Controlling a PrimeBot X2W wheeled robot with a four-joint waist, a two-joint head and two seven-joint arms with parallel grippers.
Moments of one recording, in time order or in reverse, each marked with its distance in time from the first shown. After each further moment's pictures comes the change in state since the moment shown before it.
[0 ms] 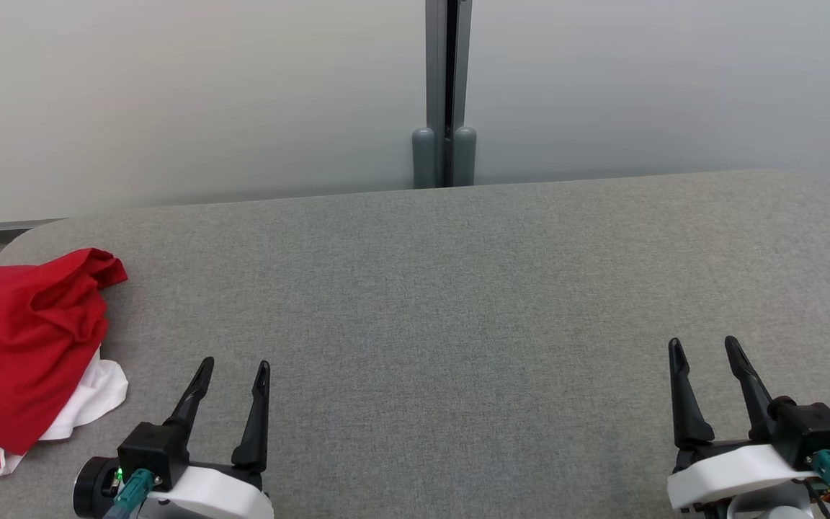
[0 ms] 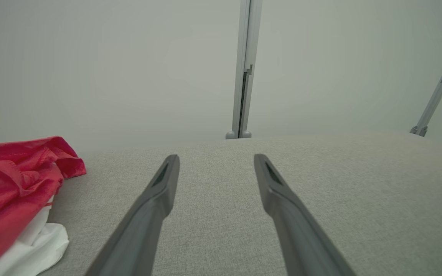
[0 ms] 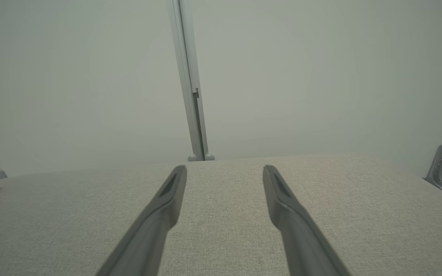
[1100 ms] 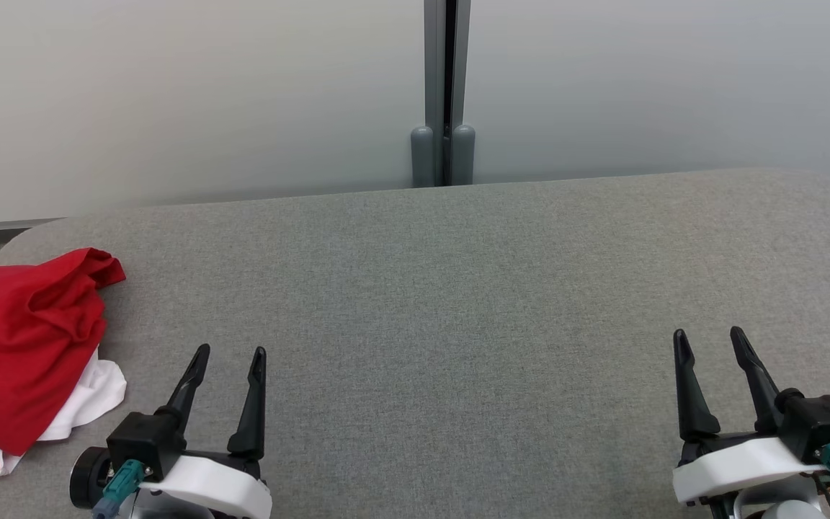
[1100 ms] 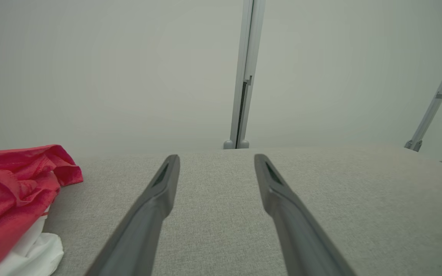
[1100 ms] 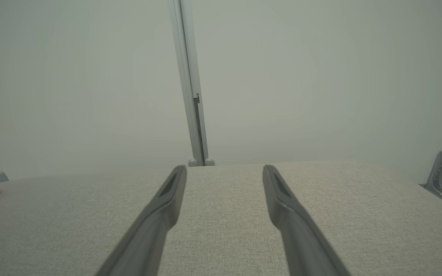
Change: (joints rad) left arm -0.007 0.000 0.005 -0.040 -0.040 -0.005 0.023; right arm 0.000 -0.017 0.005 -0.040 0.013 0.000 0.022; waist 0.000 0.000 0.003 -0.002
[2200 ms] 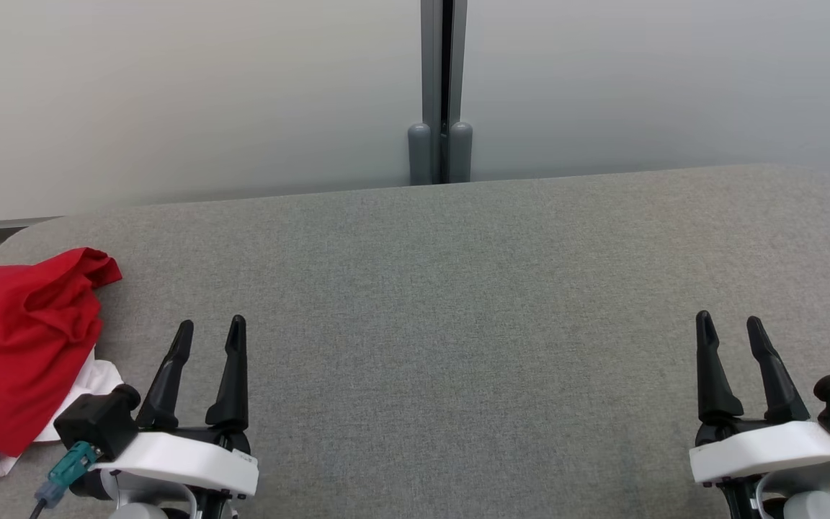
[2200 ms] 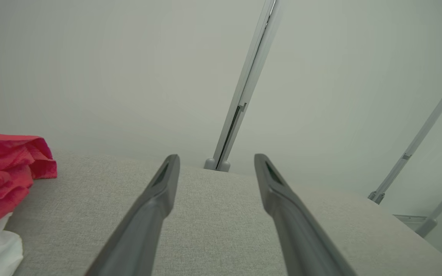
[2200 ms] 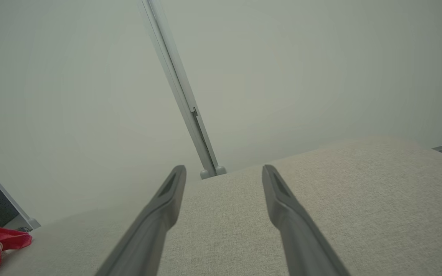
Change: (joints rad) left arm -0.013 0.002 0.017 -0.088 -0.253 -0.015 0.067; right arm -0.003 -0.011 -0.008 -0.061 0.247 0.000 0.069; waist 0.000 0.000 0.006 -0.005
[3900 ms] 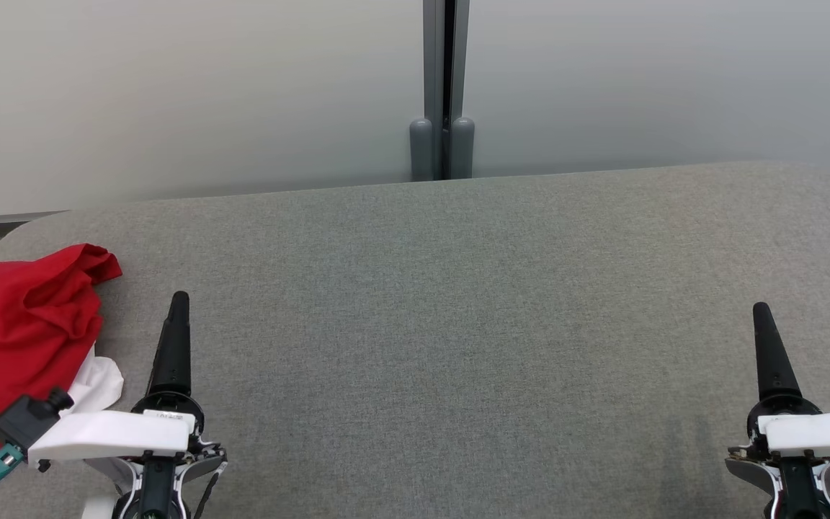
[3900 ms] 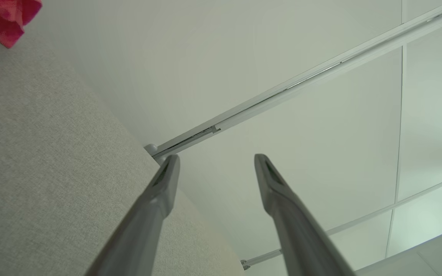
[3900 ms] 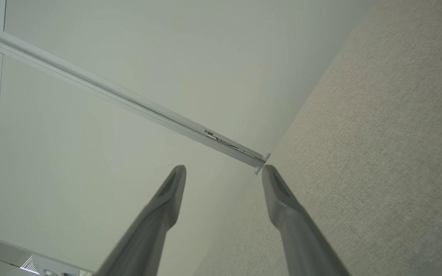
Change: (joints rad) left arm -0.046 -0.011 0.058 0.010 -0.783 0.000 0.150; right arm -0.012 0.018 -0.080 -0.015 0.757 0.000 0.146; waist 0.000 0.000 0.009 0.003
